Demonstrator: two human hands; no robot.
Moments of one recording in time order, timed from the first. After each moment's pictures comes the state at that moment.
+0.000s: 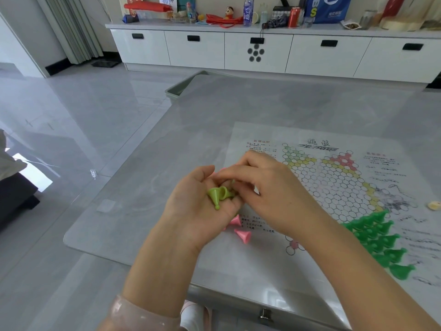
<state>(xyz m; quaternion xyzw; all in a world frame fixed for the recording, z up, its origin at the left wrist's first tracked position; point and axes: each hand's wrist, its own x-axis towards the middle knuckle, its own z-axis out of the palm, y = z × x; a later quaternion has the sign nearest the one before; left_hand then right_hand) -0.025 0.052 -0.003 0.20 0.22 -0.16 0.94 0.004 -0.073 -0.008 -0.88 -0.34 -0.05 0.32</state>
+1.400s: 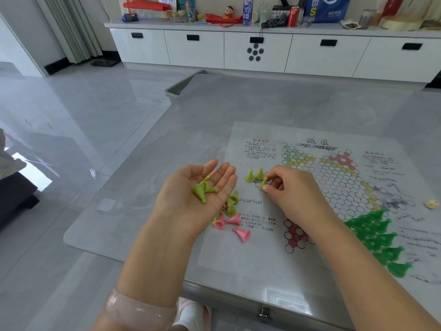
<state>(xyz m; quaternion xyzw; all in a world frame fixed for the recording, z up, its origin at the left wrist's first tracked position) -0.017 0.061 -0.007 0.23 0.27 -0.07 0.93 0.030 -0.104 -0.050 -0.94 -0.11 -0.03 0.32</state>
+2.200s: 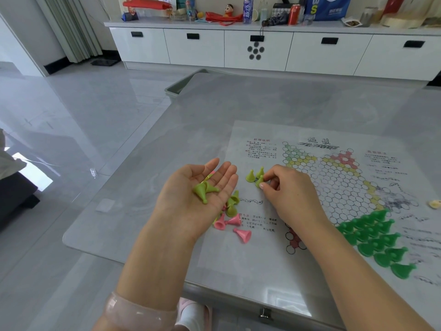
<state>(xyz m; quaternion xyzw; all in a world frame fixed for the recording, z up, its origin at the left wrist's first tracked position) -0.016 0.061 -0.008 0.23 0.26 -0.07 0.93 0.035 -0.096 -0.064 -0.94 -0.10 -0.08 0.31</state>
